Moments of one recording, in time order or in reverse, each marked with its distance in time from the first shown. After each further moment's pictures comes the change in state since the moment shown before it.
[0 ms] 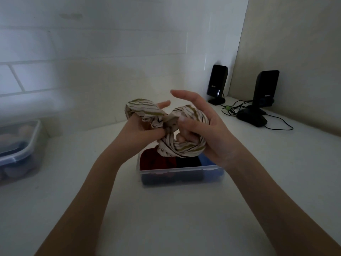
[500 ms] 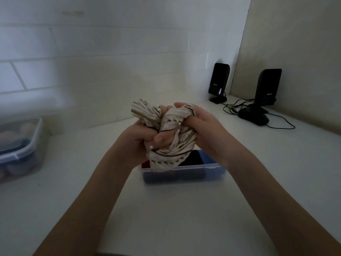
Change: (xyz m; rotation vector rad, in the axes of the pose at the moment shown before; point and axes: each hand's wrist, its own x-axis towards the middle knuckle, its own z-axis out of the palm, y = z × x) left_hand -0.006 0.017 0.017 -0.760 -0.531 -0.043; right_hand 0.008 0.012 -0.003 -0.163 0.319 0.289
